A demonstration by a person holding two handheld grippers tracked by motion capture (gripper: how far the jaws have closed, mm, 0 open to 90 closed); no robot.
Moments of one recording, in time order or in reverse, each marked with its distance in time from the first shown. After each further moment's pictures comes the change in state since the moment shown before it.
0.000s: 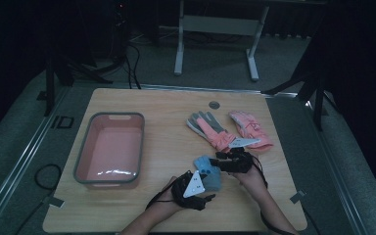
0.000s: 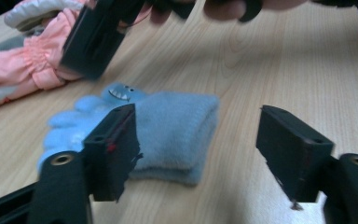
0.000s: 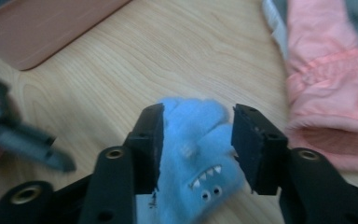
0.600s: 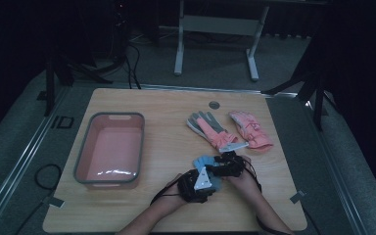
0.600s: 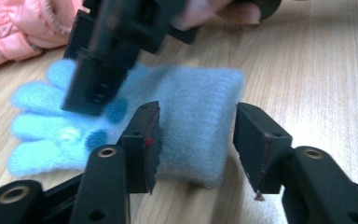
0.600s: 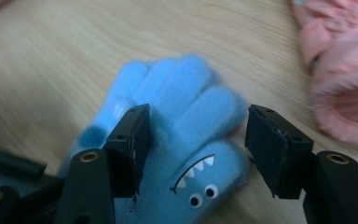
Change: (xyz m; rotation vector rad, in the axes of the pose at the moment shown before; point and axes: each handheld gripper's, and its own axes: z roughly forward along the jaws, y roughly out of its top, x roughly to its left) left arm 0.011 -0.002 0.025 0.173 -0.013 -0.013; right arm 0.006 -0.016 0.030 0.104 -0.088 -0.032
